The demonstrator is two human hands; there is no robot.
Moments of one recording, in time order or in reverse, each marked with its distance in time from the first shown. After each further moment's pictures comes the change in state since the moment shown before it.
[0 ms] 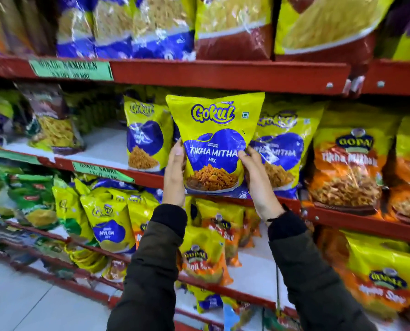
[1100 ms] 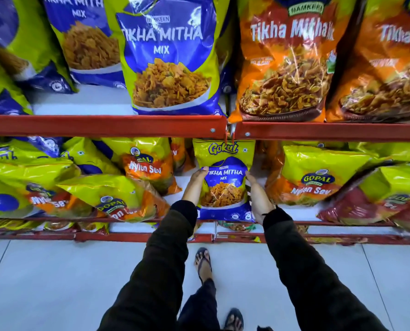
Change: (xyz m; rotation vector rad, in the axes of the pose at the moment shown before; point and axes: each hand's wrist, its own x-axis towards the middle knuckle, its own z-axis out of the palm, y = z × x) left_hand -0.108 -0.262 0.158 0.251 -0.400 -0.929; right_hand -0.094 0.220 -0.245 -0.005 0.386 0.781
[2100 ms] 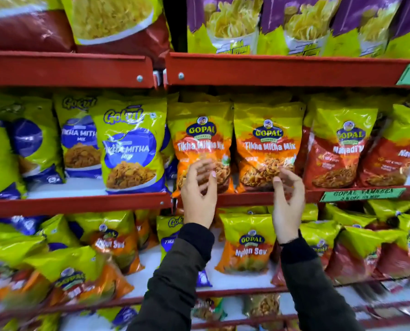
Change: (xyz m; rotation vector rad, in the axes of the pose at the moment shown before) left_hand -0.146 0.146 0.139 -0.061 0.152 1.177; right_hand -0.134 -0.165 -0.127 0.017 0.616 -1.088
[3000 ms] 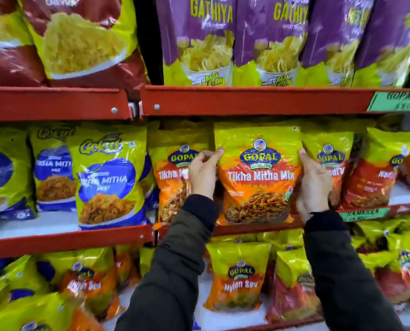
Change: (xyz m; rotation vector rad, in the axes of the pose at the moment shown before) left_hand 0.093 0.038 0.074 -0.443 -0.074 -0.434; right_hand 0.118 -0.052 -0.024 0.463 0.049 0.218
